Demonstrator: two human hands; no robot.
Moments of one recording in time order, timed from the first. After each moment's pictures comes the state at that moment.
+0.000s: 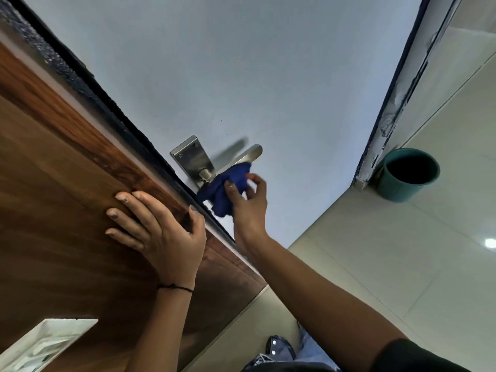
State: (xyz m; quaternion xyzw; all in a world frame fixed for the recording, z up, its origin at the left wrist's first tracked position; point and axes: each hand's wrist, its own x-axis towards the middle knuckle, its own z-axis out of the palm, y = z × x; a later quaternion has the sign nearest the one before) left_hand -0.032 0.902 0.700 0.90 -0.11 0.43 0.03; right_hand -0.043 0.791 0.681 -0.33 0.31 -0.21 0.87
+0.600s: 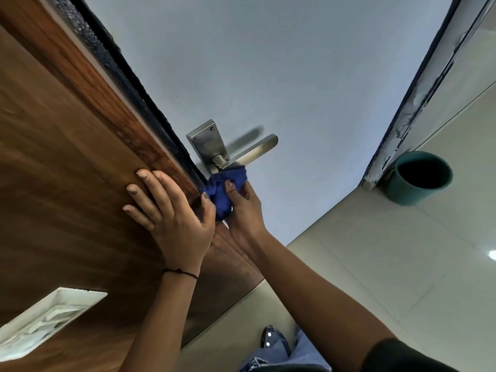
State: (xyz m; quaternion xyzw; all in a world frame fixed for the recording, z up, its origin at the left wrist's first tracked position) left_hand -0.033 0.911 0.699 0.89 -0.15 0.42 0.03; right_hand -0.049 0.819 0.673 -0.23 0.23 -0.11 0.94
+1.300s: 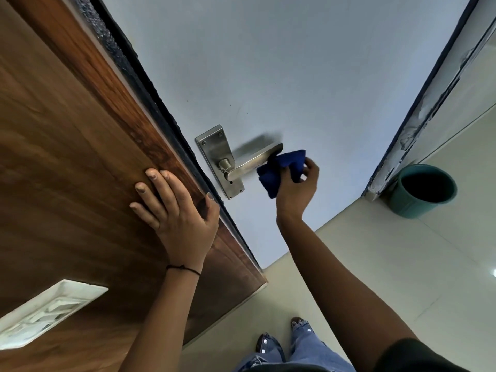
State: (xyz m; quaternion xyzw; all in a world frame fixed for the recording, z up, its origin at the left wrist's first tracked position) left_hand -0.029 0.909 0.693 0.88 -0.13 0.45 0.02; right_hand -0.045 0.740 0.670 -0.46 0.42 -0.34 0.70
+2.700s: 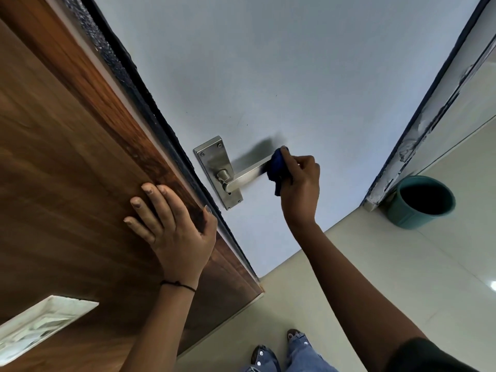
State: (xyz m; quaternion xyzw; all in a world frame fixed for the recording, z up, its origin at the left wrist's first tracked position) left_hand -0.029 0.909 0.693 0.88 -0.13 0.46 0.03; right_hand -0.035 0.704 0.657 -0.81 0.22 -0.38 0.40
